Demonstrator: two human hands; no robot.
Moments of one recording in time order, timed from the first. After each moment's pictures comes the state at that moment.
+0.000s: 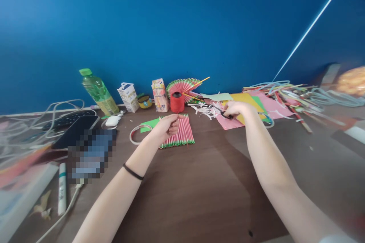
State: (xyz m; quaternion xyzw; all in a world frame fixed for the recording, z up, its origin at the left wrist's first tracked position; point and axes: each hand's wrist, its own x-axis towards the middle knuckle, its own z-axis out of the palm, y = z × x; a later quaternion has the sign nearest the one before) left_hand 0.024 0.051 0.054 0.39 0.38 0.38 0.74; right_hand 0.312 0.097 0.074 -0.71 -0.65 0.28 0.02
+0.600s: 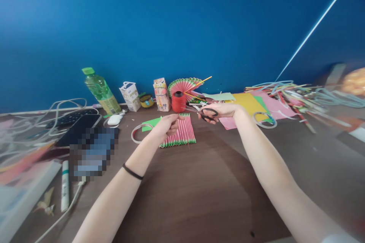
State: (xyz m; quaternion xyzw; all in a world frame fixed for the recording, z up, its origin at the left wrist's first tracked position) left_hand 0.020 0.046 0.054 0.45 0.42 0.38 0.69; right_hand 0.255 0.081 0.080 -0.39 -0.72 0.56 0.10
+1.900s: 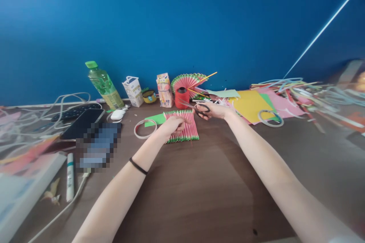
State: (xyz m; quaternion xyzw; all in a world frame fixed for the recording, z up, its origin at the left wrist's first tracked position) left_hand 0.023 0.044 0.042 0.52 0.46 0.30 0.66; right_hand 0.227 0.096 0.045 -0.37 -0.70 0.57 0.21
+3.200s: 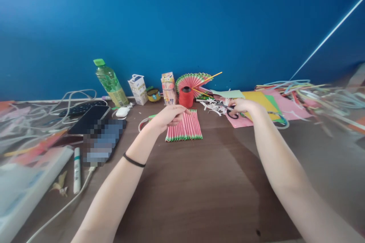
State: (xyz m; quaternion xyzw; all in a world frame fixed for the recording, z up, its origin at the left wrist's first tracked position) left_hand 0.004 0.038 0.083 0.57 0.45 0.31 0.61; right_hand 0.305 0.111 0.058 -0.72 -0.66 0.17 -0.06
